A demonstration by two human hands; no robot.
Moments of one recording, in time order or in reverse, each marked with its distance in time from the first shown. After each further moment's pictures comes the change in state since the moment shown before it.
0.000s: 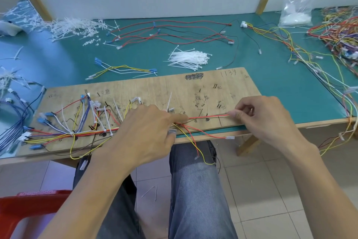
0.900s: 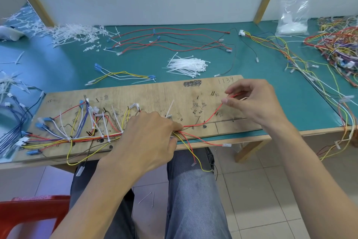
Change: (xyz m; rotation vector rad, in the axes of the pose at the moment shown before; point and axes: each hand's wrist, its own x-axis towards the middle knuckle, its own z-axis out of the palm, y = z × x) left_hand 0.005 0.006 0.011 0.061 0.018 -0.066; right_hand 0.051 -0.008 -0.007 0.532 0.057 -0.075
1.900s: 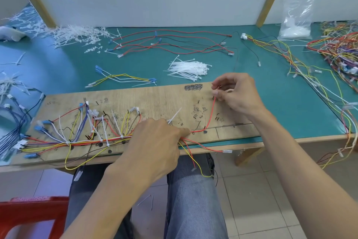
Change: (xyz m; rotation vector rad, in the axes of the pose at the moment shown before) left_hand 0.006 0.017 -0.012 0.011 -0.084 -0.049; right_hand 0.054 0.009 0.032 0.031 -0.042 0.002
